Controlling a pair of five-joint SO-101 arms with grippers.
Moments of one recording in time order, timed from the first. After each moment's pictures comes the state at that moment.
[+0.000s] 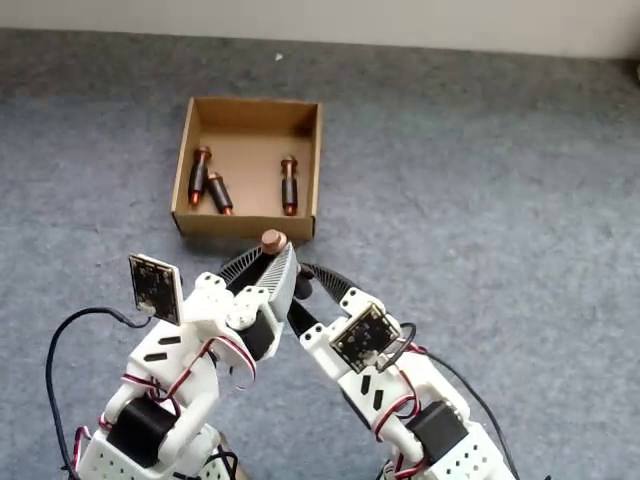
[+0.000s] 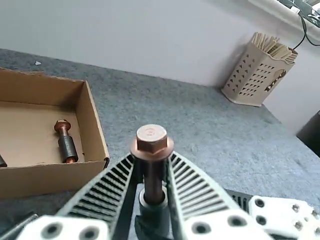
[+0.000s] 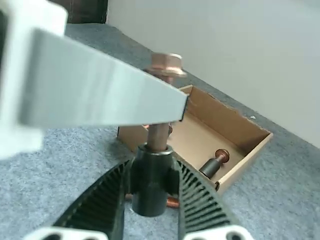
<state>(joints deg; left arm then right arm) 23.7 -103.4 82.1 39.7 29.4 -44.1 -103.4 95.7 23.6 16.0</state>
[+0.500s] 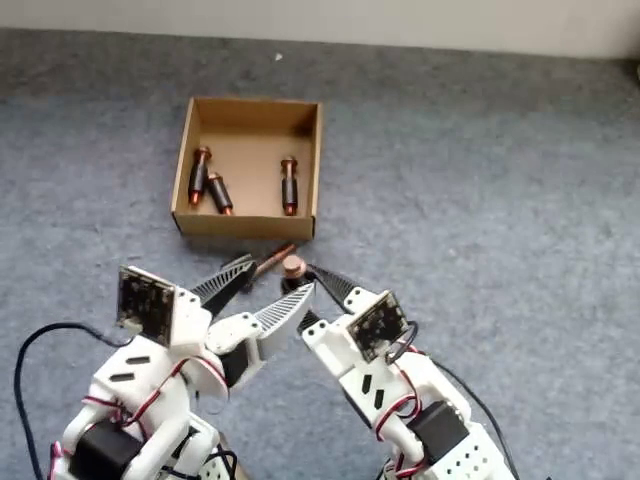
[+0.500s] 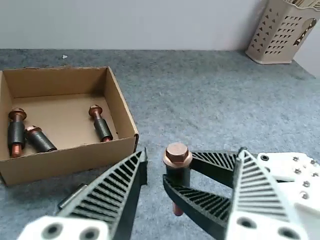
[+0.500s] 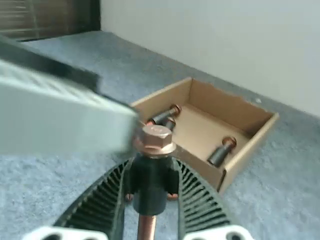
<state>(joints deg) 23.3 -103.9 67.6 63.4 18.9 -42.3 -103.5 95.7 25.6 7.0</state>
